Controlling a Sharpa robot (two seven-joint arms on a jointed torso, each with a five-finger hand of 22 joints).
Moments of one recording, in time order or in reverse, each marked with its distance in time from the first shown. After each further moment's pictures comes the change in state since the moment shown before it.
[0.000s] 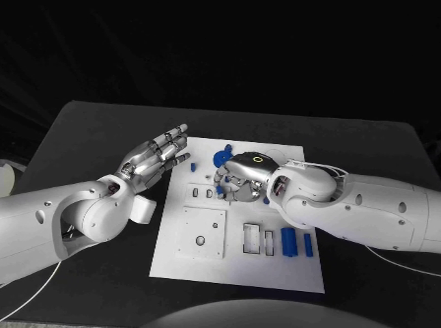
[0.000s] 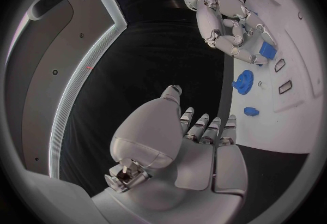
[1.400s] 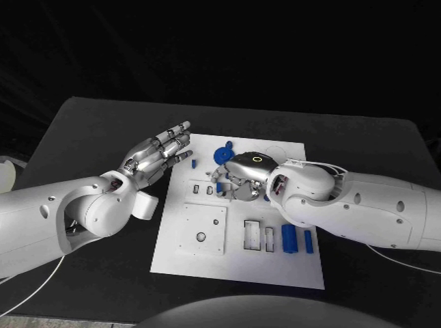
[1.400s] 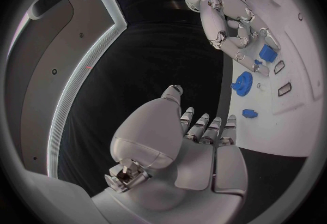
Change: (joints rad) left arm -0.001 0.014 0.000 -0.015 0.000 0.015 -0.008; left_hand 0.004 -0.004 0.008 -0.014 0.007 0.004 0.004 0.000 0.000 0.004 0.003 0.000 0.001 0.004 0.010 0.004 0.002 0.000 0.000 0.000 0.000 0.001; right arm -0.011 0.005 0.001 -0.008 -0.019 0.039 -0.024; right_hand -0.051 -0.025 -0.008 0.000 -0.112 -0.173 0.012 -0.142 -0.043 -0.001 0.013 0.000 0.000 0.003 0.011 -0.020 0.000 0.000 -0.011 0.011 -0.087 -0.030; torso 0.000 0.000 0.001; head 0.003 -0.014
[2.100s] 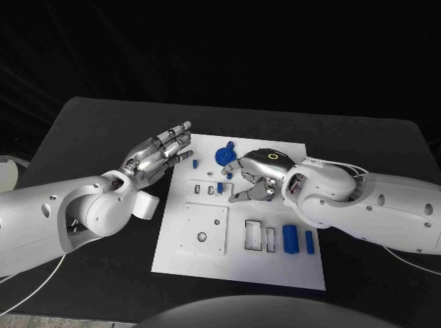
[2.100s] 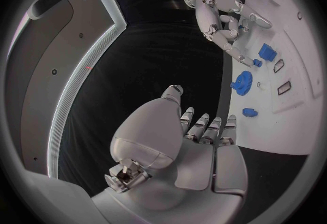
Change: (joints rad) left arm -0.001 -0.004 -0.001 -0.001 0.000 0.000 0.001; left_hand 0.000 0.000 0.003 -0.008 0.000 0.000 0.000 0.000 0.000 0.000 0.000 0.000 0.000 0.000 0.000 0.000 0.000 0.000 0.000 0.000 0.000 0.000; right arm 0.020 -0.095 -0.004 0.067 0.006 -0.041 0.010; right_hand -0.048 -0.084 -0.092 0.132 -0.149 -0.071 0.007 -0.048 -0.058 0.000 0.000 -0.007 0.001 -0.004 0.004 -0.010 0.000 0.000 0.004 0.004 -0.034 0.003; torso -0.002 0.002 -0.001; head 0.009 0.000
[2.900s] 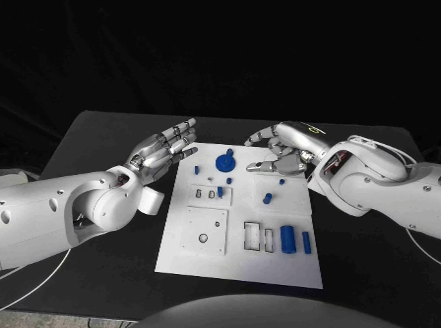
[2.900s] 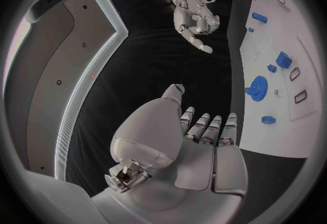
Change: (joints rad) left arm 0.007 0.009 0.001 -0.004 -0.013 -0.032 -0.003; left_hand 0.020 -0.020 0.011 -0.051 -0.001 0.009 0.009 0.000 0.001 0.013 0.013 0.004 0.005 0.030 0.015 0.030 0.009 0.000 0.042 0.004 0.032 0.012; right arm 0.092 -0.145 -0.001 0.077 0.222 -0.135 0.072; right_hand 0.024 0.062 -0.041 0.029 0.000 0.088 0.003 0.049 -0.007 0.000 0.007 0.000 0.000 0.004 0.004 0.007 0.001 0.000 0.011 0.003 0.005 0.022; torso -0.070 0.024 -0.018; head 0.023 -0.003
